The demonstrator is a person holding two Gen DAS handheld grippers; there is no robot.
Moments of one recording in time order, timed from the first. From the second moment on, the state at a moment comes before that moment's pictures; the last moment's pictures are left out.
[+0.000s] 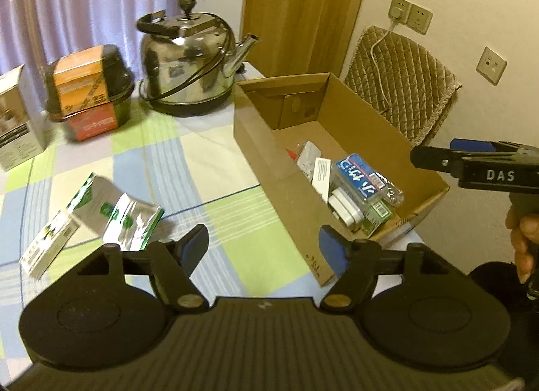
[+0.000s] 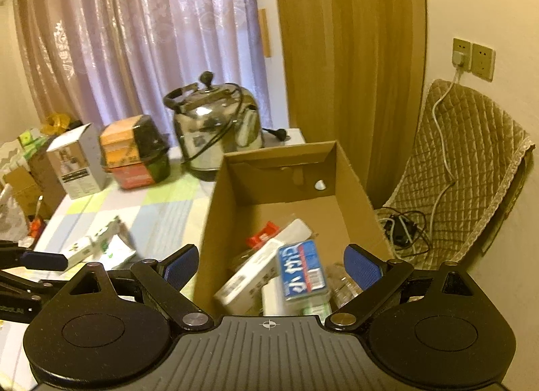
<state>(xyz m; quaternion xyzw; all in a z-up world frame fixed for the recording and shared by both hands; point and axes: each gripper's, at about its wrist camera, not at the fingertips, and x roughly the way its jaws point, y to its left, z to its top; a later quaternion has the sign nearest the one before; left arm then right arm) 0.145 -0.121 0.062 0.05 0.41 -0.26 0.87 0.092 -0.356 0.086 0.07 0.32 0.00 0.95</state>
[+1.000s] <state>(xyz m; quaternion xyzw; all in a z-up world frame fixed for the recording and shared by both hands) 0.078 -0.006 0.078 0.05 0.40 -0.13 0.91 0.061 -0.236 0.103 0.03 0.33 0.13 0.93</state>
